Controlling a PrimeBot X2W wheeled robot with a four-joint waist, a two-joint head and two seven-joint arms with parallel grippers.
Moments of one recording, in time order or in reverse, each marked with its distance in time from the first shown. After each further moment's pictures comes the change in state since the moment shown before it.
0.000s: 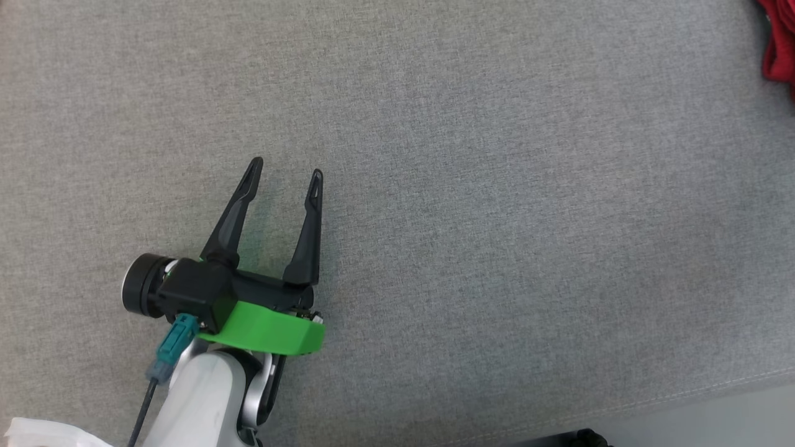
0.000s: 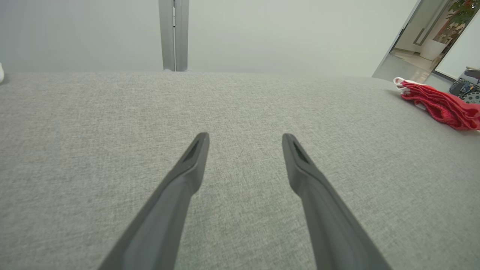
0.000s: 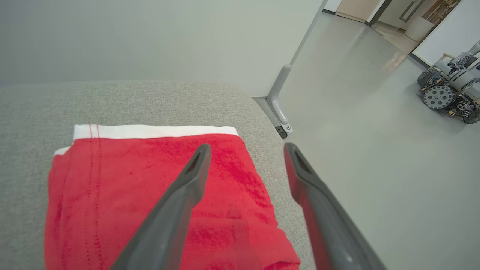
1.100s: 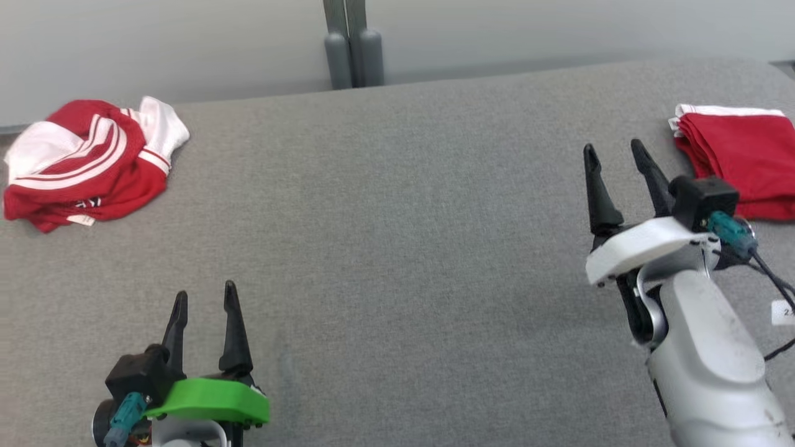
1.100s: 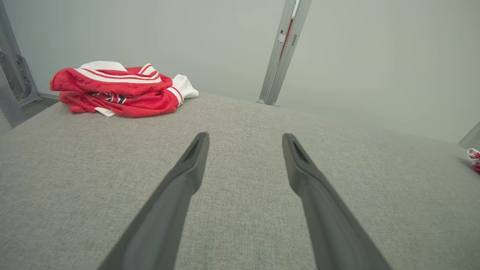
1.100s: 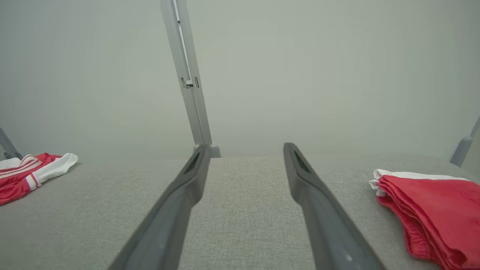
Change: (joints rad) left arm 0.204 -0.061 0.215 0.245 -0.131 0.050 -0.066; right arm 0.688 0.456 0.046 -0.765 0.005 0.000 -0.005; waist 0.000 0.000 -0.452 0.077
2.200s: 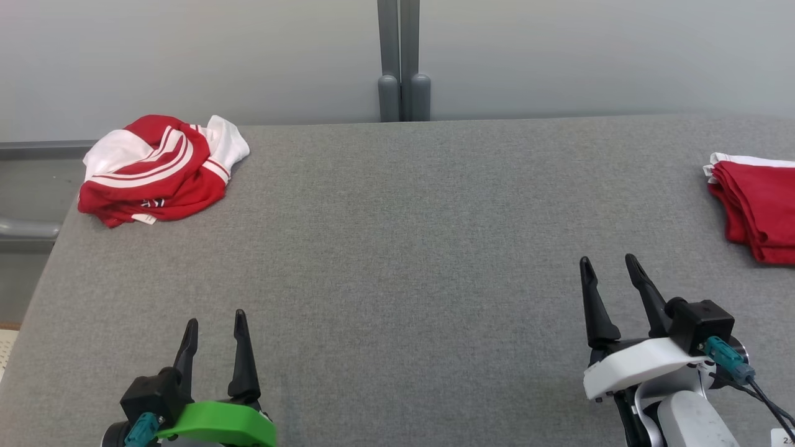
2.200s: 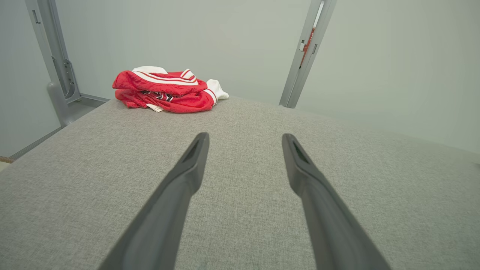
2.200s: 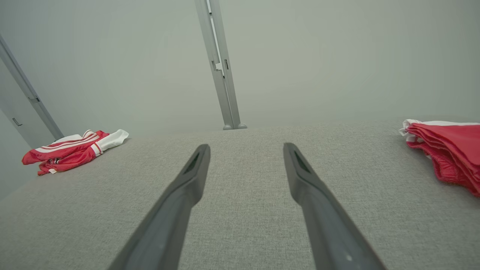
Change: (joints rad) left arm 0.061 -0.015 0.007 0.027 0.034 -0.015 0.000; right arm 0.401 0.075 -0.035 -0.269 -0.024 0.000 0.000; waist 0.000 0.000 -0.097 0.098
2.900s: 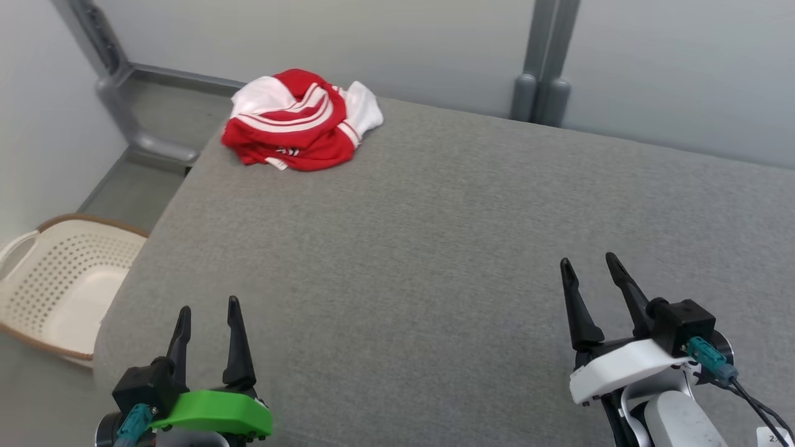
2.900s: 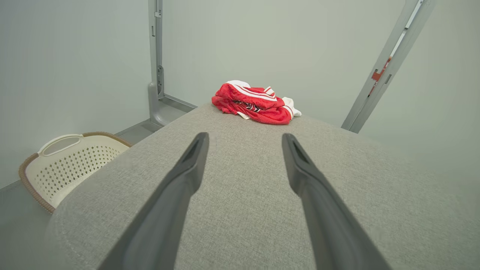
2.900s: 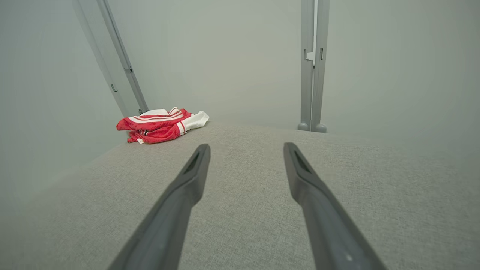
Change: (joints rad) left arm -0.021 -0.001 0.006 -0.018 -0.009 0.014 0.000; right arm 0.000 0.001 0.047 -0.017 -0.022 0.000 0.000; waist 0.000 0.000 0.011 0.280
